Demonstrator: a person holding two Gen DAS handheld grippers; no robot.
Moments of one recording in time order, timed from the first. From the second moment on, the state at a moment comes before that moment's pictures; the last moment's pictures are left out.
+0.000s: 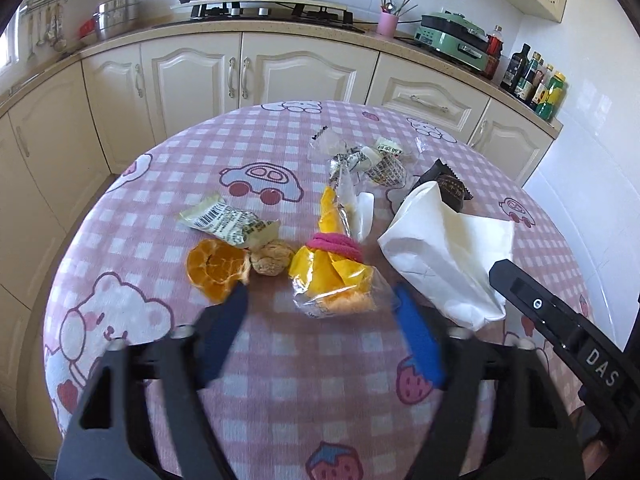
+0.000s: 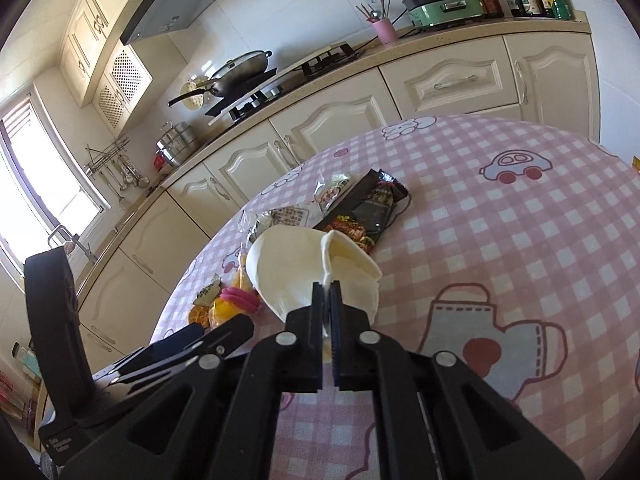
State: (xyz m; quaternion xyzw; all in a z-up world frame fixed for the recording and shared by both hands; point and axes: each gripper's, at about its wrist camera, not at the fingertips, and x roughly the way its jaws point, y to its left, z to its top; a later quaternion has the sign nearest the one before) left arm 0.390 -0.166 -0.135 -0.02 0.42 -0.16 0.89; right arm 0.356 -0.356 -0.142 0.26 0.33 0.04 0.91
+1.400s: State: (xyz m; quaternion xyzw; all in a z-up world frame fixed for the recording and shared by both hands) left arm 0.241 0.164 -0.117 -0.17 0.35 0.06 0.92; right arm 0.309 -0.016 -0.105 0.07 0.35 0.26 0.90
